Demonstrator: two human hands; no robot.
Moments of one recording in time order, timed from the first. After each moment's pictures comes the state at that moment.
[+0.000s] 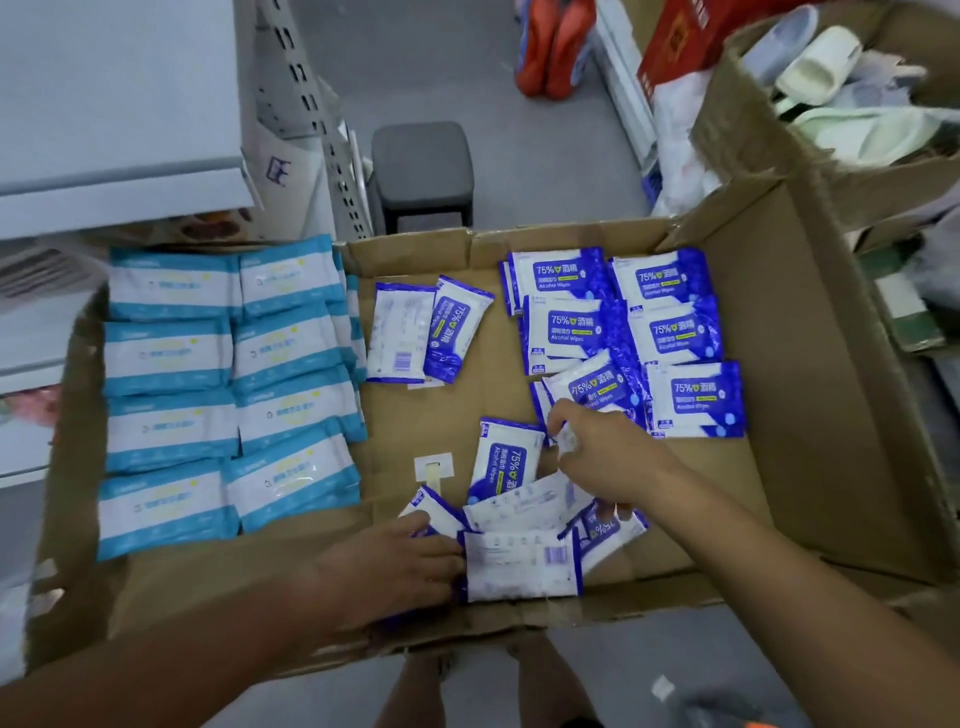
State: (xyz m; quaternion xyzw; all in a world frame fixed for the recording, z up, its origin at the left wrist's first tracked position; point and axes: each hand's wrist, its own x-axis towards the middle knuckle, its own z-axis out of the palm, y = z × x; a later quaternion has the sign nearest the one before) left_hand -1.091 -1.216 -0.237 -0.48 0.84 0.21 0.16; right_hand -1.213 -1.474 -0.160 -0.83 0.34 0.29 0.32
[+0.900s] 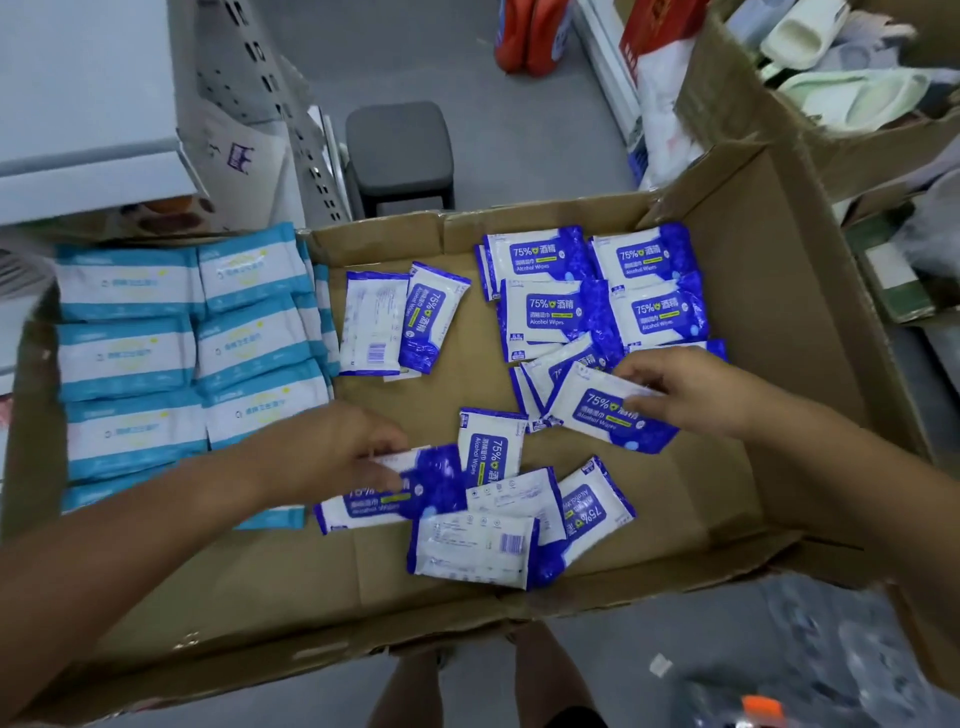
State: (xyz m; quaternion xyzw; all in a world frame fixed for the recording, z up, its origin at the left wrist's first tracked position) left_hand -1.015 -1.276 -0.175 -0.71 0.56 0.44 -0.05; right_hand -1.256 -1.584 -0.166 -0.86 0.26 0.24 0.36
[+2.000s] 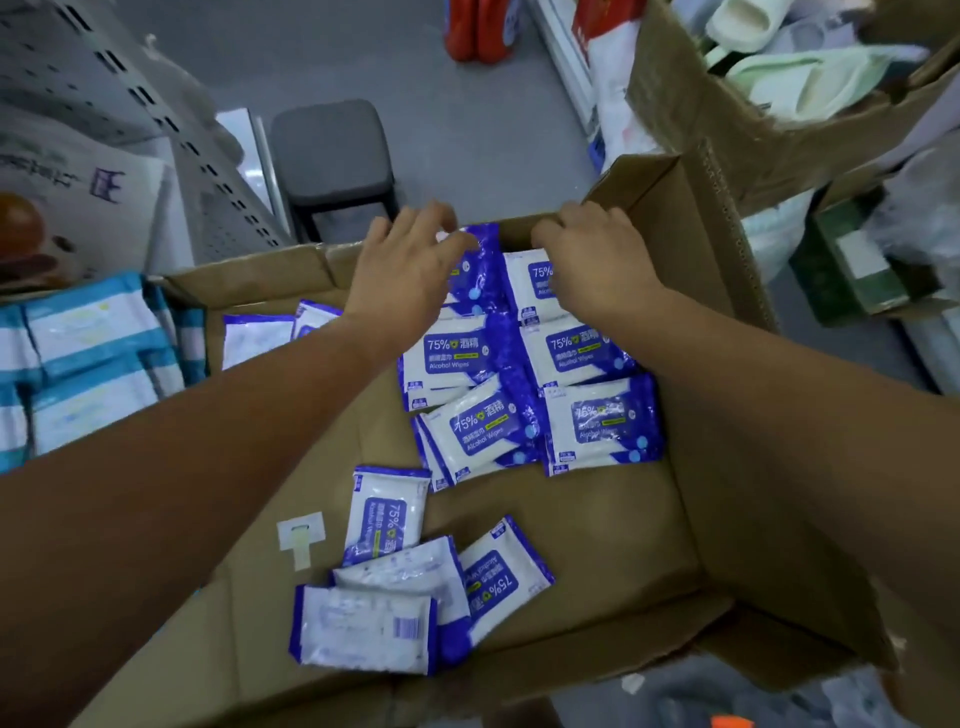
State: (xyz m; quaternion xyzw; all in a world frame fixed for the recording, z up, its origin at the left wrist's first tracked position) left_hand -1.014 -1.544 -0.226 -0.81 0.58 -0.03 -0.08; right_hand -1.160 -1.706 -0.194 -0.97 0.22 0.08 0.00
